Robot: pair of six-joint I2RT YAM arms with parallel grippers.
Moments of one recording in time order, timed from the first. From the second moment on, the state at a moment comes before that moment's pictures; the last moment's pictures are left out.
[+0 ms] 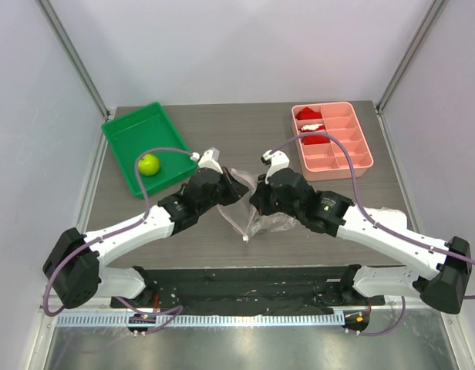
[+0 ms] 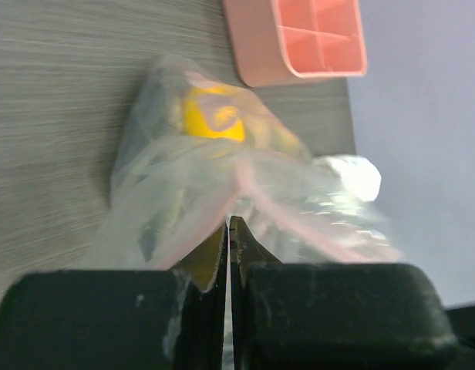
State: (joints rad) left arm -0.82 1.29 0.84 0.06 -0.10 -0.92; right arm 0.97 1.15 1.01 -0.43 0.22 0.52
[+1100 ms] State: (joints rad) left arm -0.94 1.24 0.66 0.15 -0.38 -0.78; right arm 0.95 1.33 1.26 -0.41 0.04 0.62
